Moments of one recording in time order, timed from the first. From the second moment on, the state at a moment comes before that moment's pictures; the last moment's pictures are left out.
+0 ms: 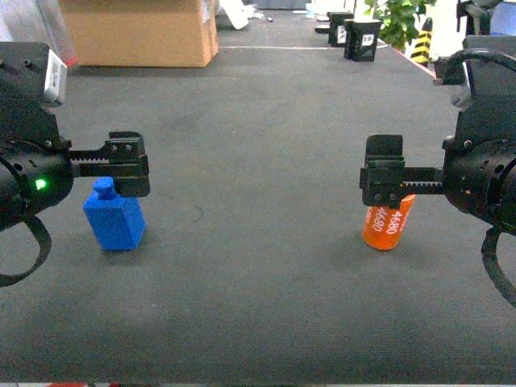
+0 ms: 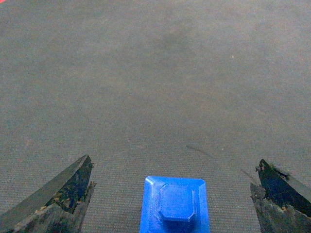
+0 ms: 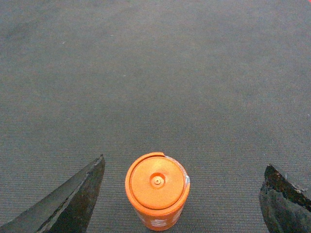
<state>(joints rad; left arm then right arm) -0.19 1.86 0.70 0.88 -0.23 -0.06 0.32 1.83 0.75 0.75 0.28 0.13</state>
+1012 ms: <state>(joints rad) -0.19 2.04 0.74 0.88 -0.24 -0.06 0.31 2.04 0.84 0.74 0.25 0.18</state>
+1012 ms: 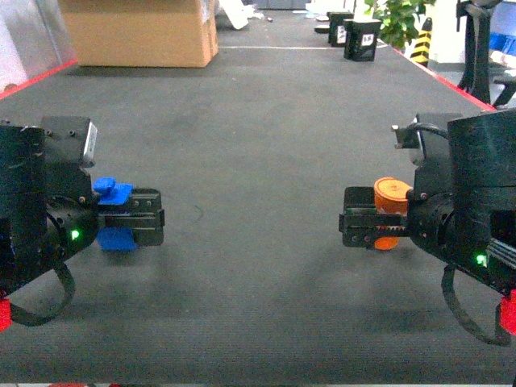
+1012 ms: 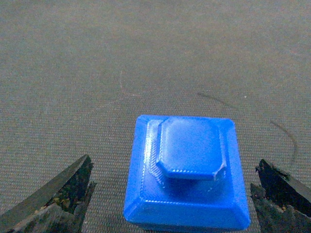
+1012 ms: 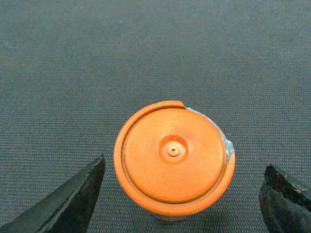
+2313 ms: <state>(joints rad) -0.18 1.78 0.56 1.15 -0.33 -0.04 0.33 1.65 0.61 0.94 0.40 0.10</state>
